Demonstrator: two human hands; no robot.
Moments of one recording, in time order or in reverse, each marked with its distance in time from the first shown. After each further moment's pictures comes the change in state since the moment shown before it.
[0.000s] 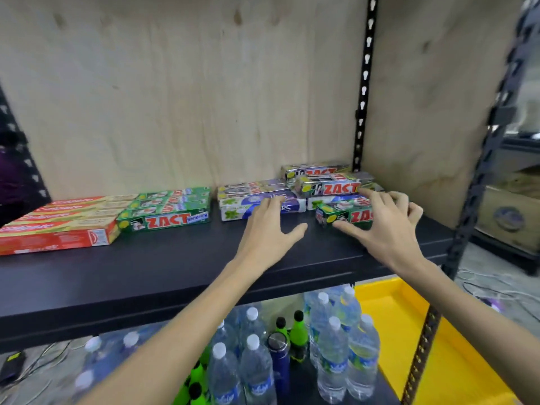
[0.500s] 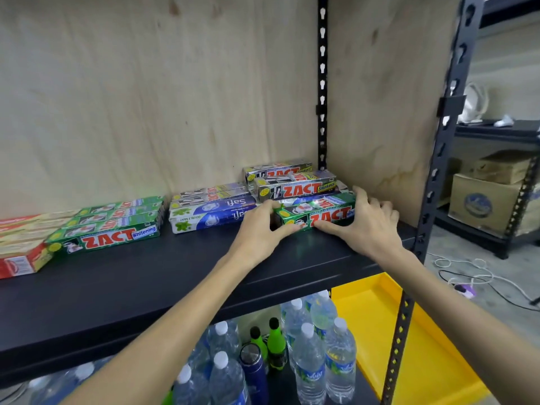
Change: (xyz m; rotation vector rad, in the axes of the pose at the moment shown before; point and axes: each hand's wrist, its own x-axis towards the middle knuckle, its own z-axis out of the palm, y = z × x) left_hand 0.048 0.041 0.058 -0.130 -0.145 -0.051; right_hand 0.025 0.053 0.005 -0.045 -0.207 0.266
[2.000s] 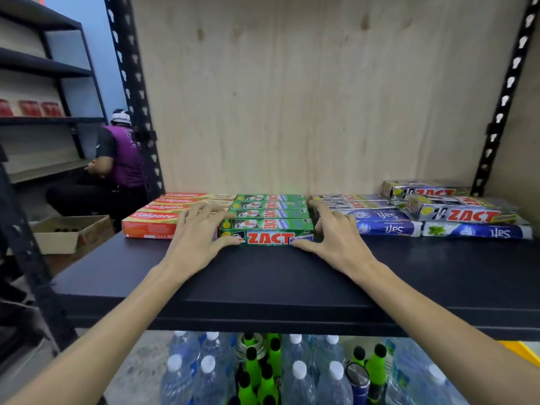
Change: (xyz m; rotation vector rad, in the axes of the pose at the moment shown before) left_hand -0.125 -0.253 -0.270 0.693 0.299 -0.010; right_hand -0.058 -0.292 0.088 0.393 -0.173 -0.643
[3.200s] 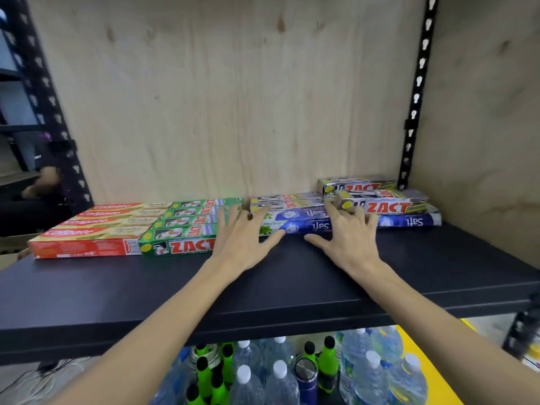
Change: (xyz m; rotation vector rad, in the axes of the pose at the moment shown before) left_hand 0.063 0.204 0.060 0.054 -0.105 0.003; right_hand -0.041 0.107 -0.076 -0.511 0.132 0.247
